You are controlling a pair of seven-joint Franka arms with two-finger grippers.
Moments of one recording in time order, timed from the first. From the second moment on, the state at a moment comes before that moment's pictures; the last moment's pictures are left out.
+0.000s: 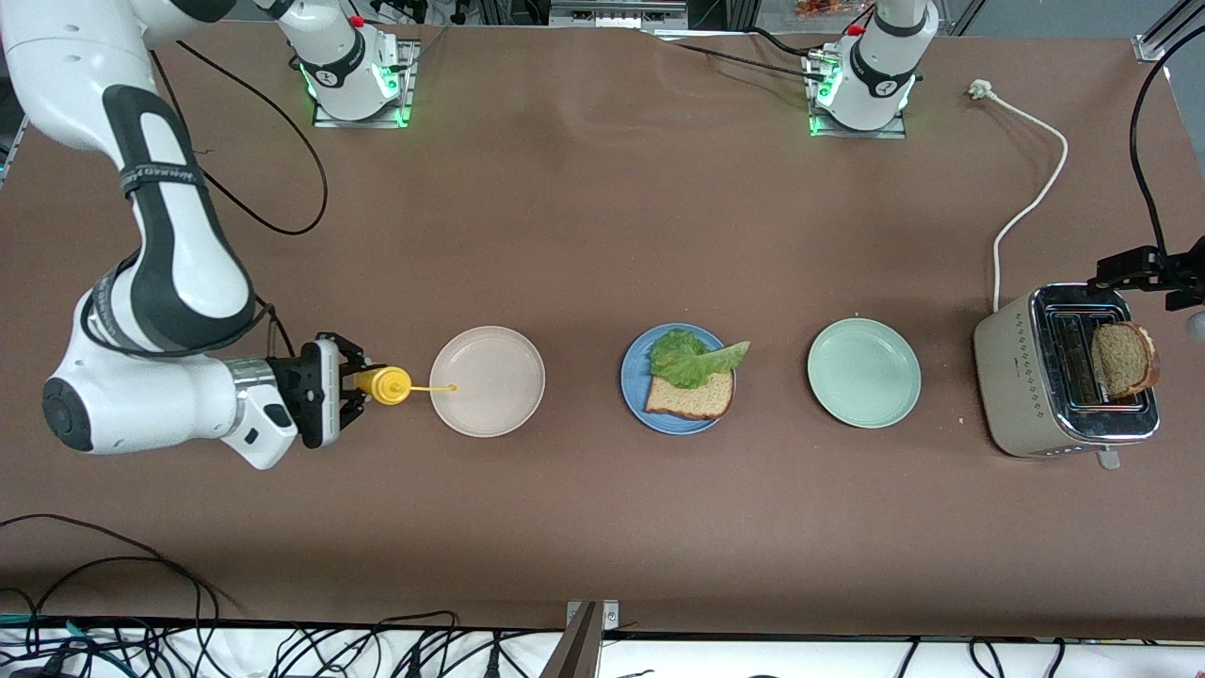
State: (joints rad) left arm 0.23 0.25 -0.05 -1.43 0.03 1.53 0.33; right arm -0.14 0.81 0.41 -1.12 0.22 1.63 -1.35
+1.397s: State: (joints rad) left arm 0.42 0.52 -0.04 -1.44 0.03 1.82 0.46; right arm -0.40 1.16 0.58 -1.12 0.22 1.76 -1.87
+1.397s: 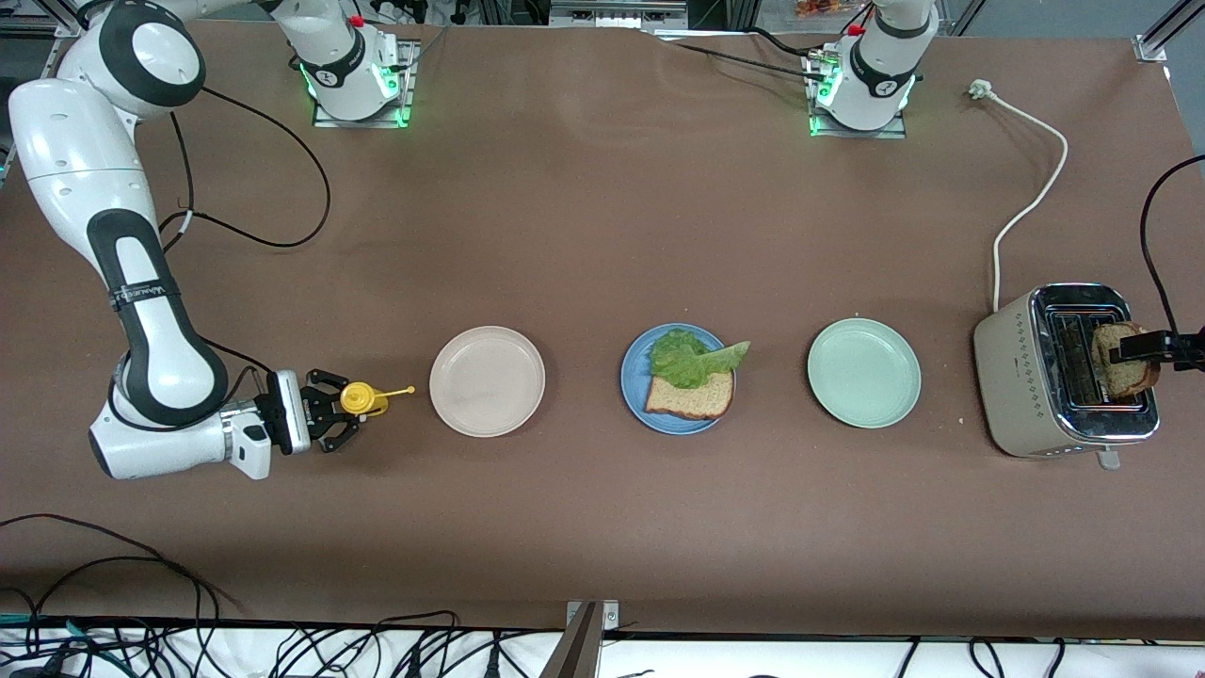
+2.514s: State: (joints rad) left arm 0.38 0.50 -0.07 -1.34 0.14 1.58 0.46; right arm -0.42 1.16 0.59 -1.12 0.22 1.76 -1.89
